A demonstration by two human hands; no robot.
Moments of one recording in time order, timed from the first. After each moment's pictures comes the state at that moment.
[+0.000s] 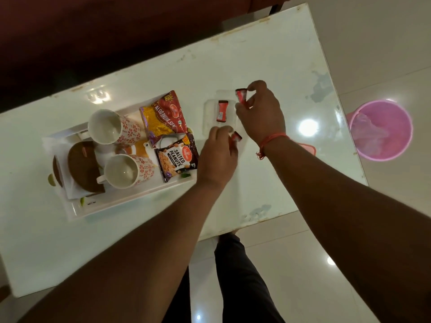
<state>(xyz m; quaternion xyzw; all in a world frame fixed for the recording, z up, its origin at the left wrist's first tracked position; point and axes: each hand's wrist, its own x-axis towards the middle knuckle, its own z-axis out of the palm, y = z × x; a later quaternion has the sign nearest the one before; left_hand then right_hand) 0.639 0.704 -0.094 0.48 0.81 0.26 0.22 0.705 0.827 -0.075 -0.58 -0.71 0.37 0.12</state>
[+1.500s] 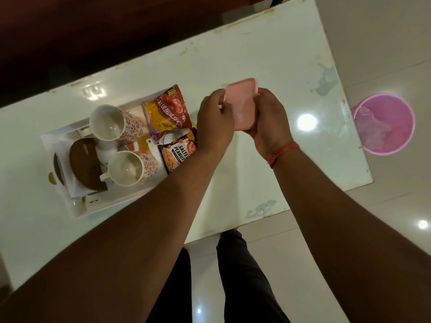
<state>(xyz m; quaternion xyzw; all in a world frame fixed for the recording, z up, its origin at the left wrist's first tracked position) 0.602 0.754 -0.067 0.31 0.83 0.35 0.31 0.701 0.796 -0.056 -0.55 -0.33 0.72 0.28</state>
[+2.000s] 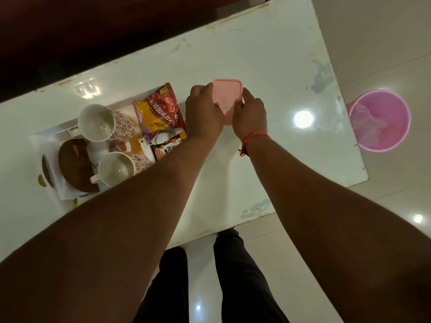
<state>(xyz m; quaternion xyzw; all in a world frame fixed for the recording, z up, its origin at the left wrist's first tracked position) 0.583 0.770 -0.098 0.42 0.86 0.20 0.23 0.679 0.809 -0.099 -0.66 -0.61 0.44 0.05</state>
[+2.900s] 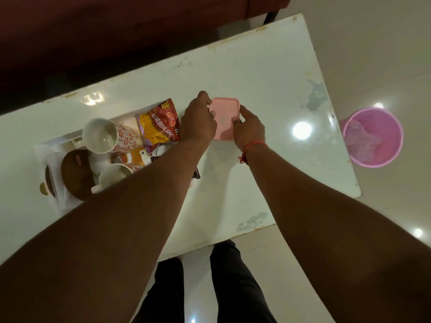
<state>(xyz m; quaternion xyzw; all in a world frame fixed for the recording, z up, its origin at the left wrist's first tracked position) 0.566 0.785 -0.096 0.40 0.86 0.18 0.27 0.685 0.820 -0.103 -0.67 -0.56 0.49 0.04</state>
